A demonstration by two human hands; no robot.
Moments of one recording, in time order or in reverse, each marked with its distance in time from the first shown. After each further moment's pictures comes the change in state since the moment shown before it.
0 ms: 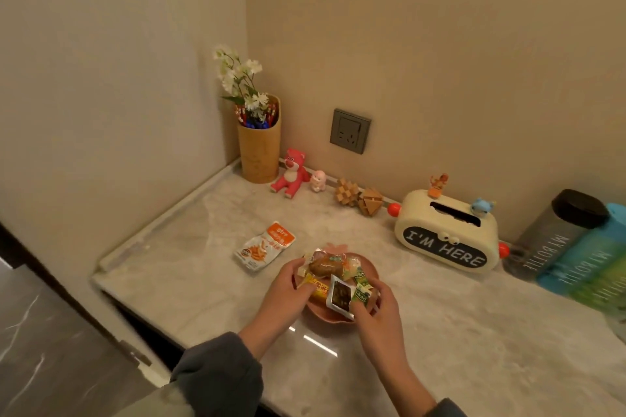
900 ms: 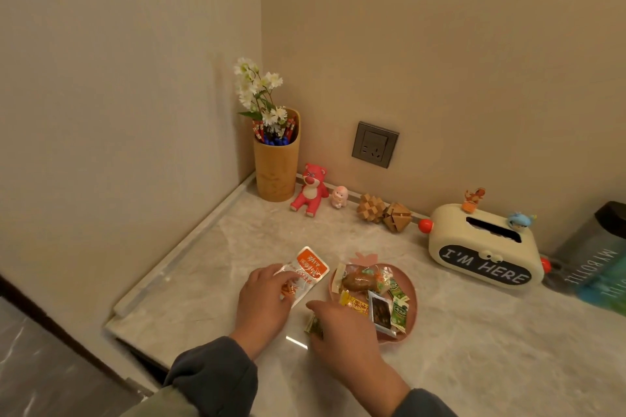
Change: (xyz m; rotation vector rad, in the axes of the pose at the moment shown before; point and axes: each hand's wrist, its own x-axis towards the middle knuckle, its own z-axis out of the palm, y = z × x) left_hand 0.068 -0.033 -0.102 0.814 0.157 0.366; right_hand 0.012 -0.048 0.111 -0.948 -0.326 -0.499
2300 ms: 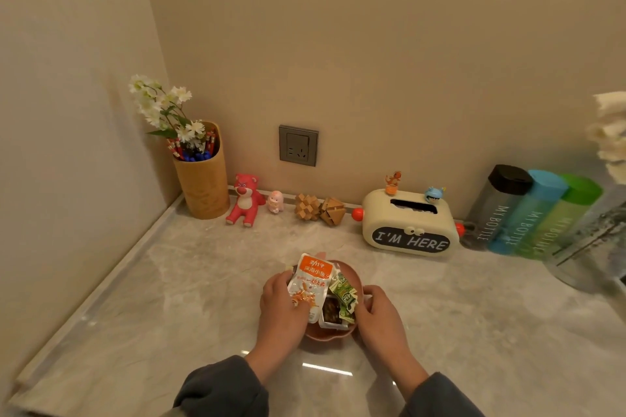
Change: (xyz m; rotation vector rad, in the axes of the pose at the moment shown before) left_hand -0.012 0.113 0.040 -0.461 -0.134 -0.136; right_hand -0.045 0.116 -0.005 0.738 0.334 0.679
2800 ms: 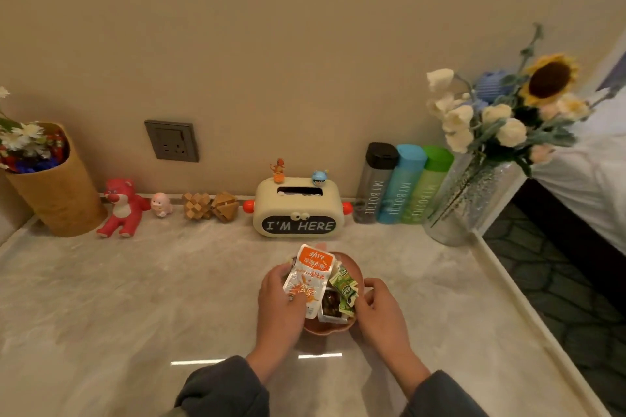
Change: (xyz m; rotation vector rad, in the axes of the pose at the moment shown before) left_hand -0.053 0.097 0.141 -0.218 -0.130 0.081; right_hand -0.014 0.091 -0.154 -0.021 0.223 0.080
